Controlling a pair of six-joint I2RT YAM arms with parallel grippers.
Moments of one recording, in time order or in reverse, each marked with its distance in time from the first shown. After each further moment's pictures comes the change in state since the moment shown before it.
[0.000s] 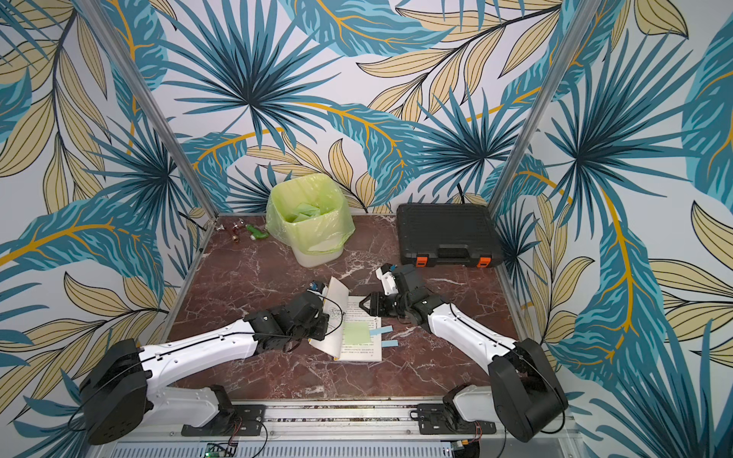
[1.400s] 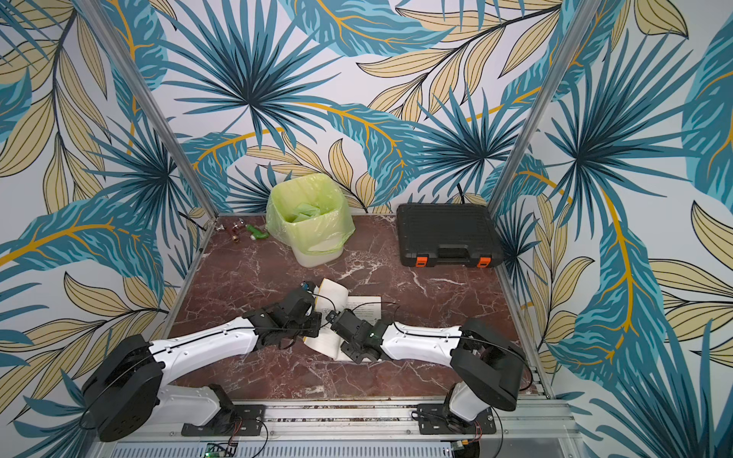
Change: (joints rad) left arm 0.109 0.032 -0.066 0.066 0.093 -0.012; right arm 0.517 0.238 0.061 -0.109 0.634 -0.447
